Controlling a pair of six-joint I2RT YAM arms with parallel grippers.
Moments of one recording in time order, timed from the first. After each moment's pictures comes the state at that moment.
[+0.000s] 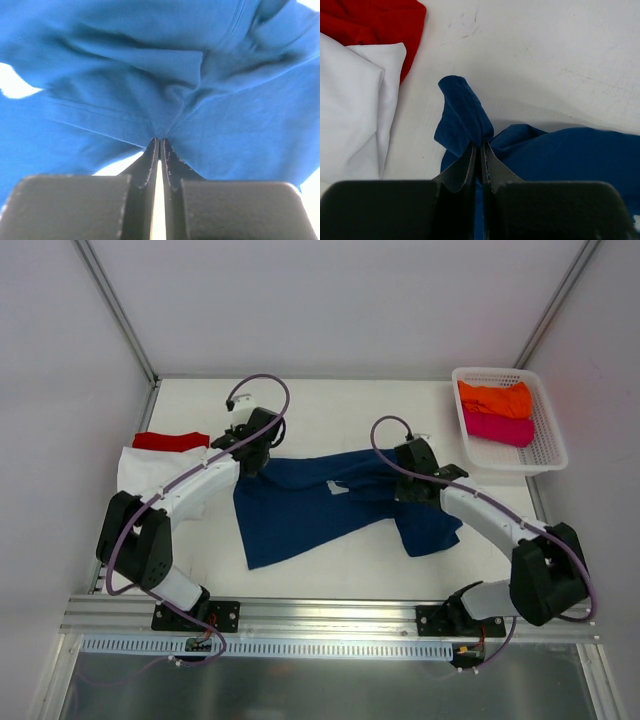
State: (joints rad) left arm -0.50 1.55 1.14 -0.50 -0.68 -0.56; right arm 0.50 1.41 0.87 -0.51 0.25 0.51
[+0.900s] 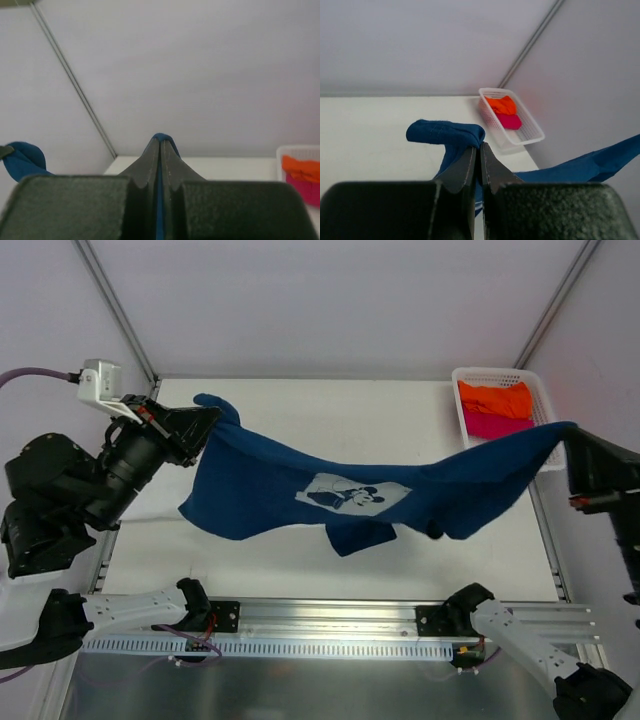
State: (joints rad) left arm -1.01 0.90 1.71 -0.72 -0.54 -0.40; right arm 0.52 0.66 1.72 -0.72 0.23 0.28
